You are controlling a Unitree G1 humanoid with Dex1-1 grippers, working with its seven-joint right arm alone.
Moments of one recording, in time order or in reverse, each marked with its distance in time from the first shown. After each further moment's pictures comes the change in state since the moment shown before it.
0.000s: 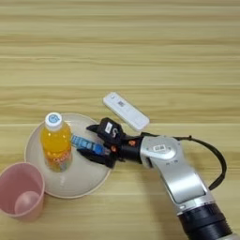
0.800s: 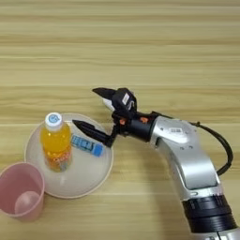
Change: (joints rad) arm -0.052 0.043 -0.175 -0.106 0.257 0.048 0.002
